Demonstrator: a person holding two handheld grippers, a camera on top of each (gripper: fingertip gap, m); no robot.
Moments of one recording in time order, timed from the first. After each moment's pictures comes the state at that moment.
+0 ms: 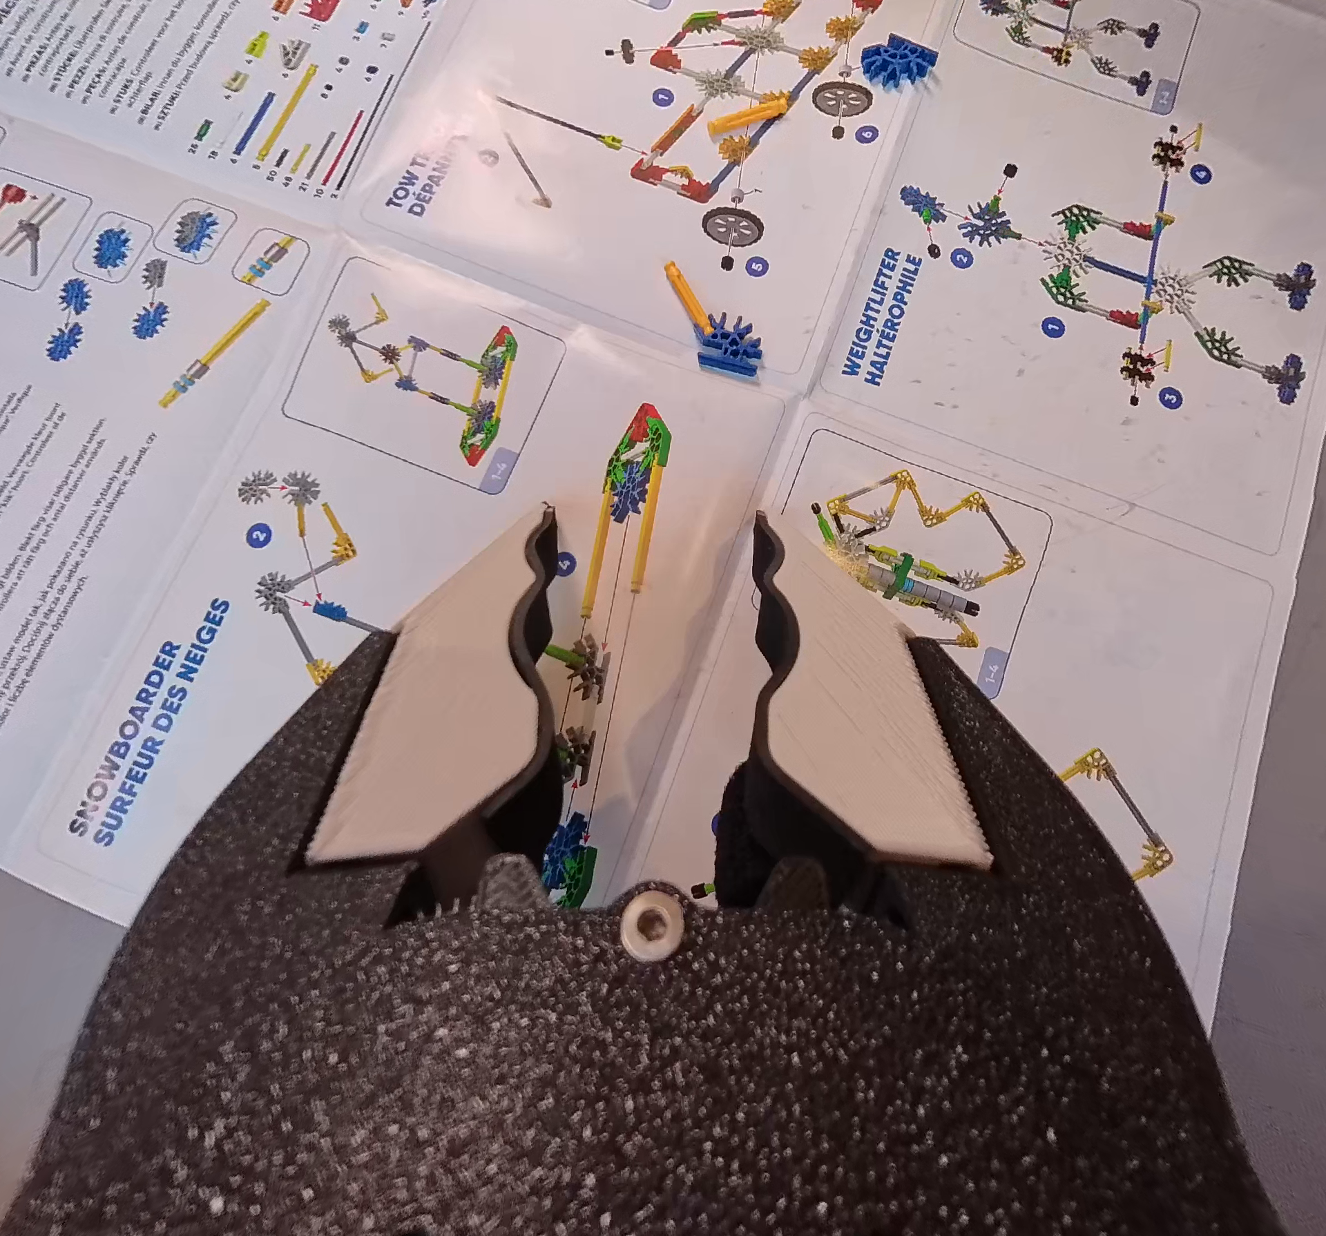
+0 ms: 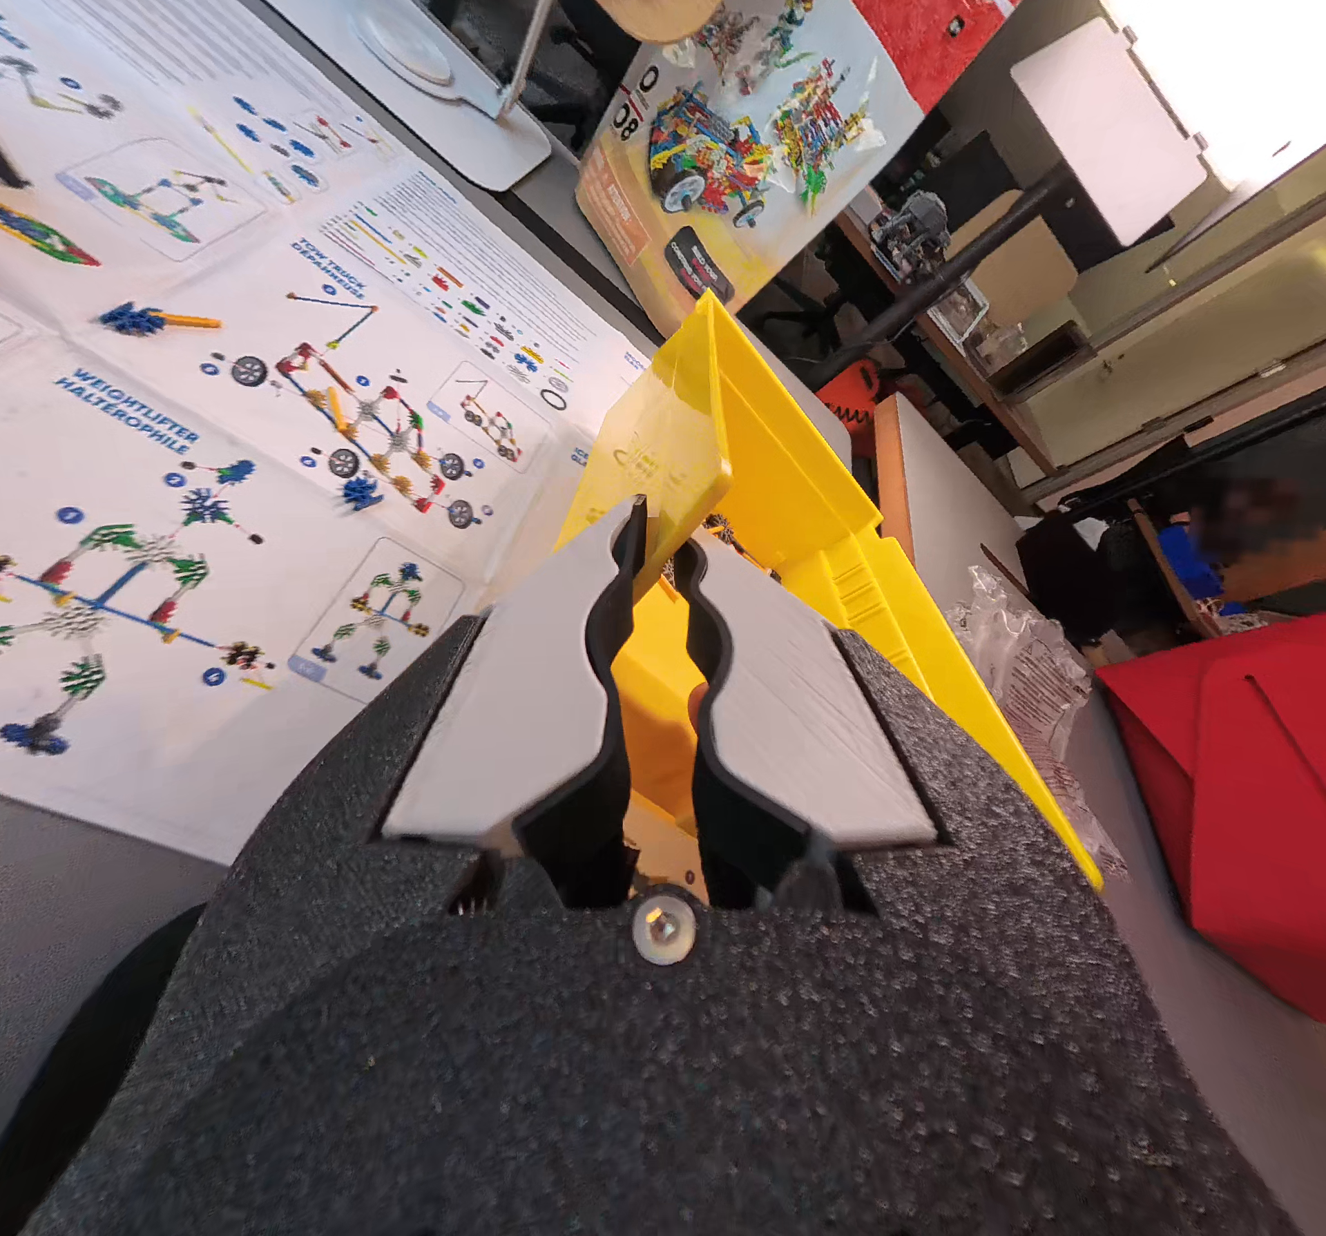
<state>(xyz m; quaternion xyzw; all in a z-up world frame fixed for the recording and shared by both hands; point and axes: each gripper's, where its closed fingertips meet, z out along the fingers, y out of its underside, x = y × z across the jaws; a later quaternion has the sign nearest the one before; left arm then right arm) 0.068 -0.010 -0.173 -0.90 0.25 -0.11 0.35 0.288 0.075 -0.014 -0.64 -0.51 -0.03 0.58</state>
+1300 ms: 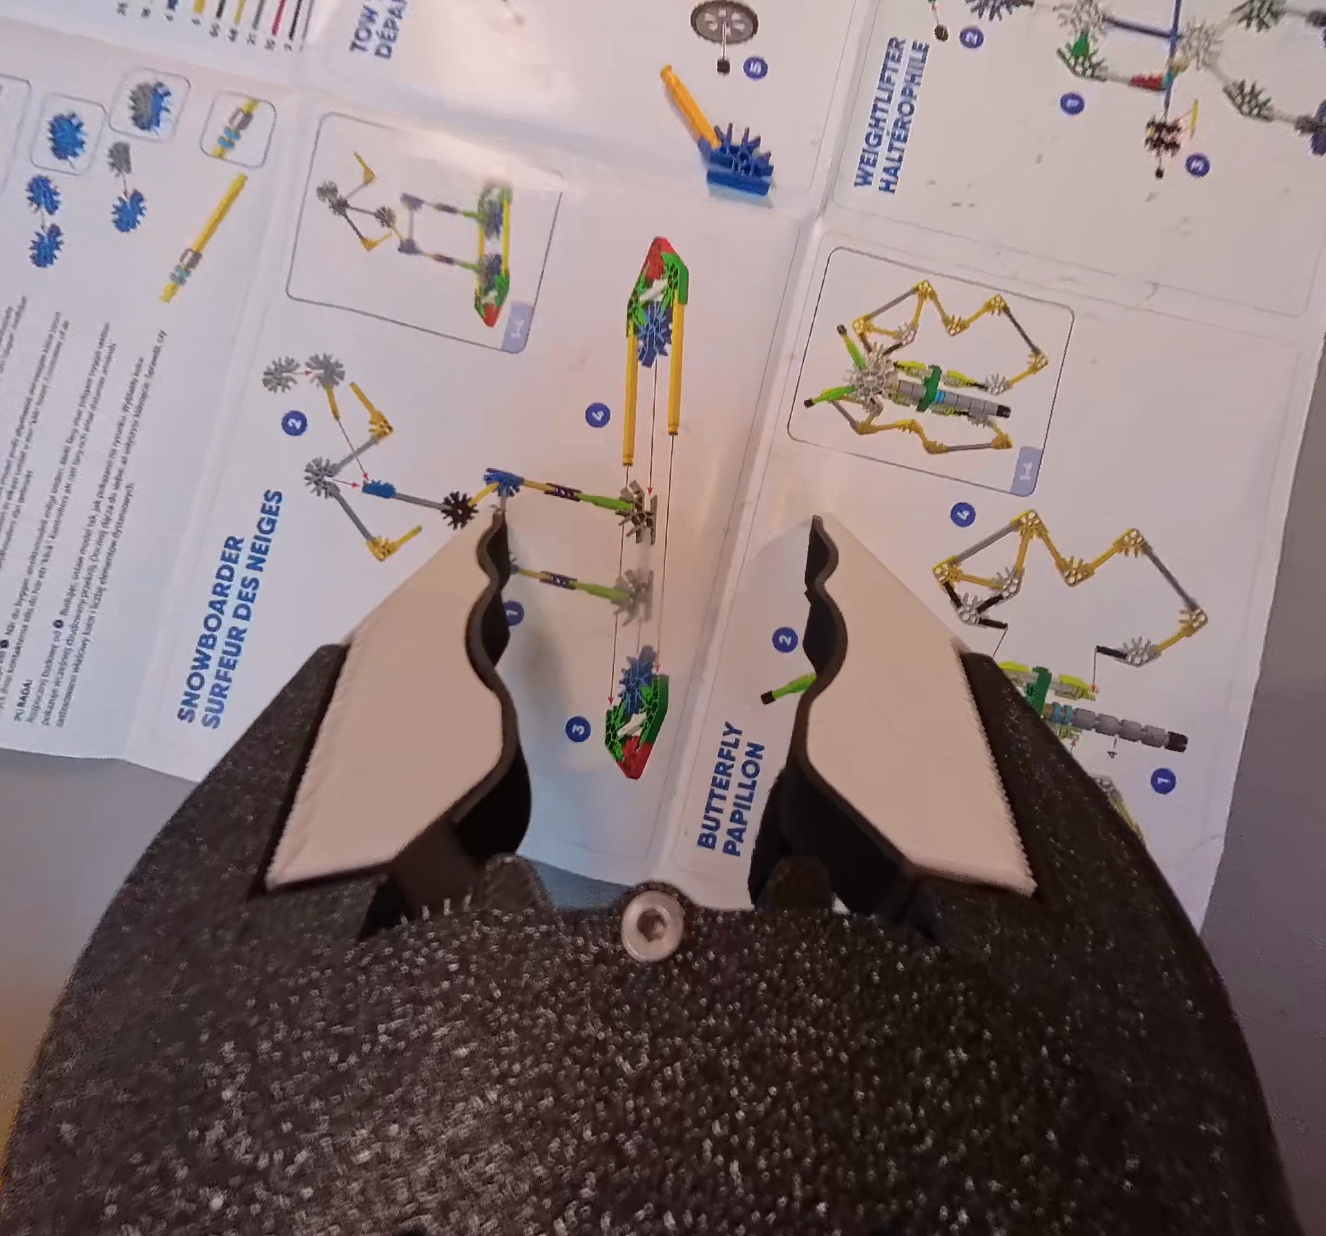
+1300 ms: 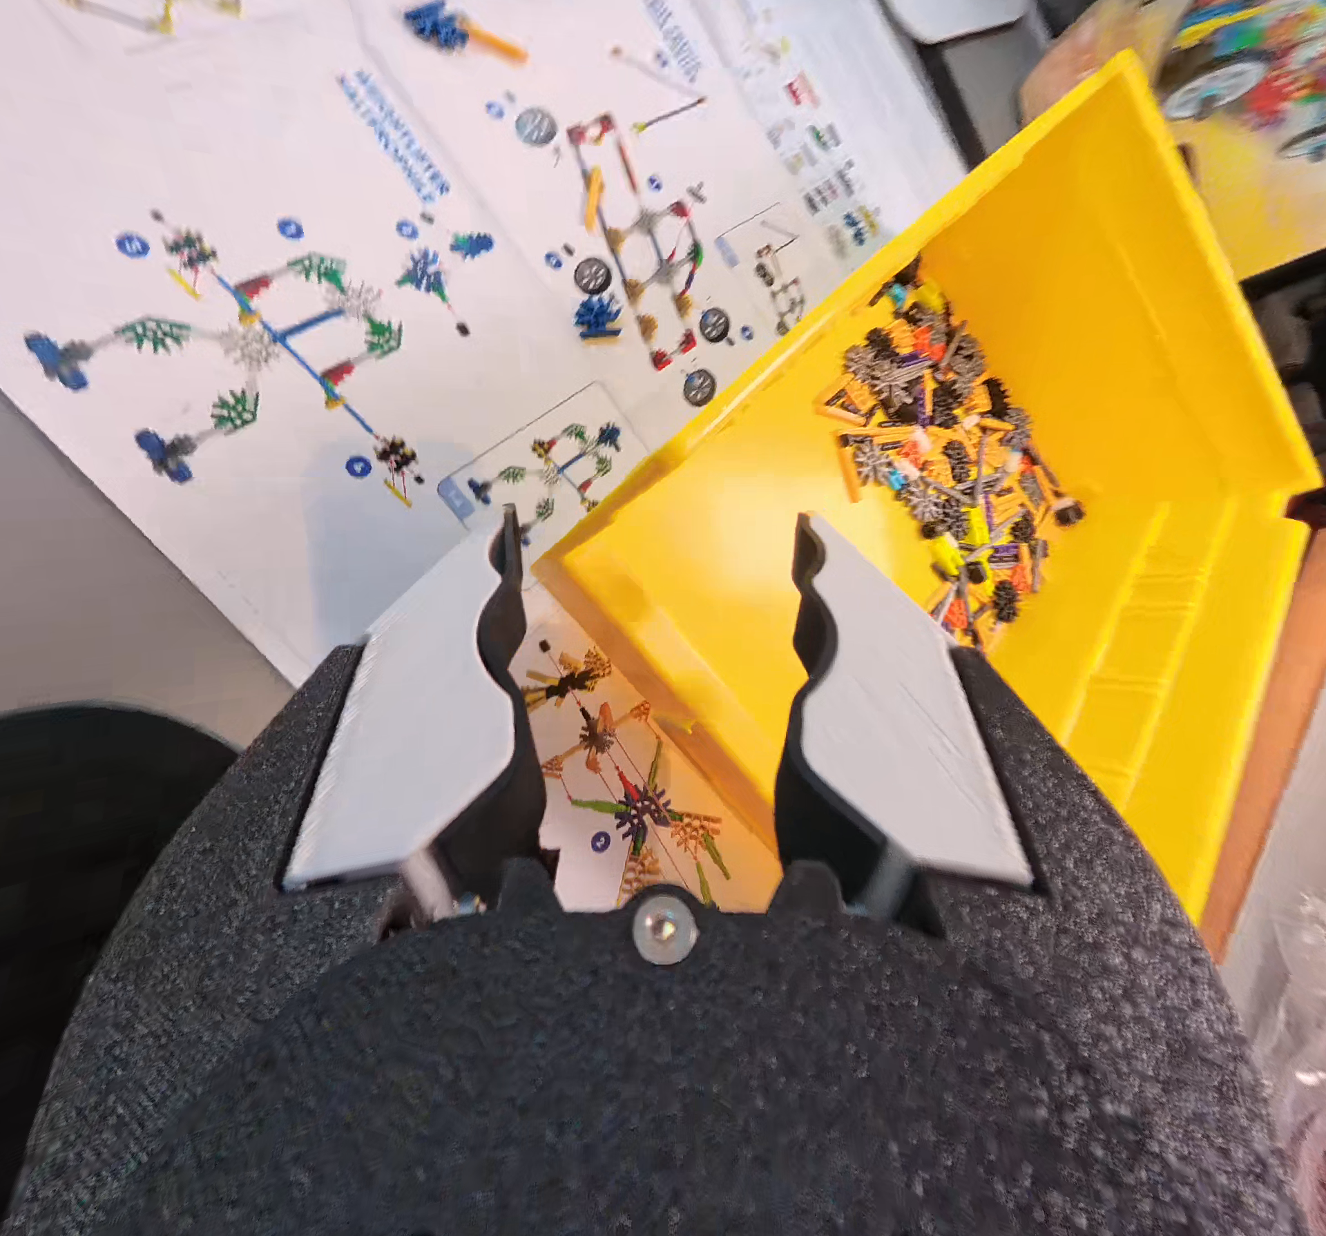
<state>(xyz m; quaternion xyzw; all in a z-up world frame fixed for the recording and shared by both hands) 0.028 -0.035 -0.175 -0.91 0.27 -0.09 0.29 0.267 0.092 -0.119 -0.58 -0.71 0.08 0.39</state>
